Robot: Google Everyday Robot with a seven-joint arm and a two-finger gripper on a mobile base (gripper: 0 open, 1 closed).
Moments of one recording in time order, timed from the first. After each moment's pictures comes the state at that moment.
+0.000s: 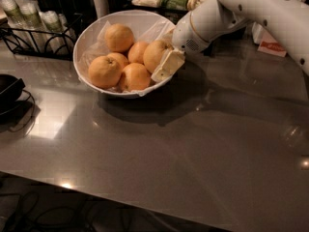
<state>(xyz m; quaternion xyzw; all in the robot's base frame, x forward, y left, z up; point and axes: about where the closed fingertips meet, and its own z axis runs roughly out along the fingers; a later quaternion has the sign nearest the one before) 0.642 -0.036 0.897 -0.61 0.70 0.14 0.34</state>
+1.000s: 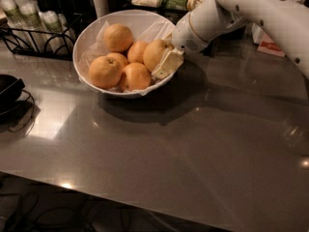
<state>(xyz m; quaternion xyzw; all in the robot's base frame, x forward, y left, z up) 0.648 -0.034 0.892 -0.62 0.70 0.14 0.34</state>
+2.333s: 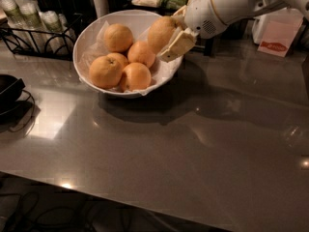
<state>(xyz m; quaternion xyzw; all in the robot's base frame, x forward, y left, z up) 0.625 -0.047 0.969 -0.61 0.66 0.14 0.42</state>
